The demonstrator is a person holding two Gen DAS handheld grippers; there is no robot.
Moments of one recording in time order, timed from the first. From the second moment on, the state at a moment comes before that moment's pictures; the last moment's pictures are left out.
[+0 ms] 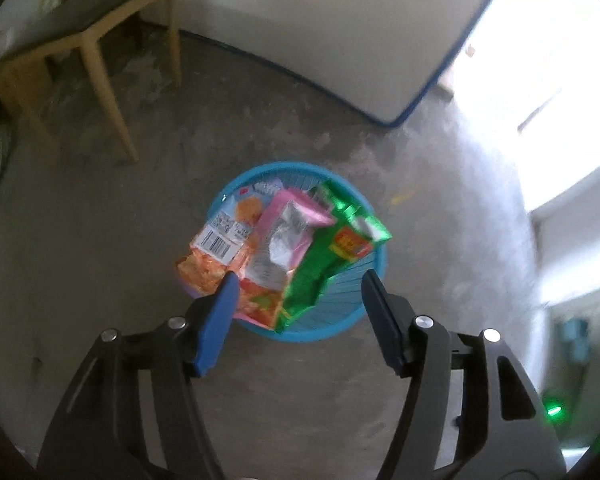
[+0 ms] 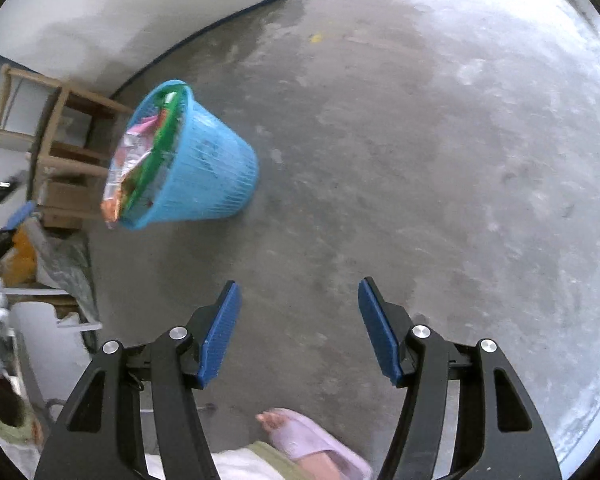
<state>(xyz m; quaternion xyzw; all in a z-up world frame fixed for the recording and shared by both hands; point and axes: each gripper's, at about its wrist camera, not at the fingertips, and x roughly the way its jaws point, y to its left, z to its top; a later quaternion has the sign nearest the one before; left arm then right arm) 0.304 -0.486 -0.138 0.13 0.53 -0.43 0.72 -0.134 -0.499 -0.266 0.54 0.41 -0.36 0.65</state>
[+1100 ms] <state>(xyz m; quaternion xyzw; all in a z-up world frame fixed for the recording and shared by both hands) 0.063 0.018 0.073 -0.02 0.32 -0.12 0.94 -0.074 -0.147 0.039 0.02 0.32 -0.11 0.94</state>
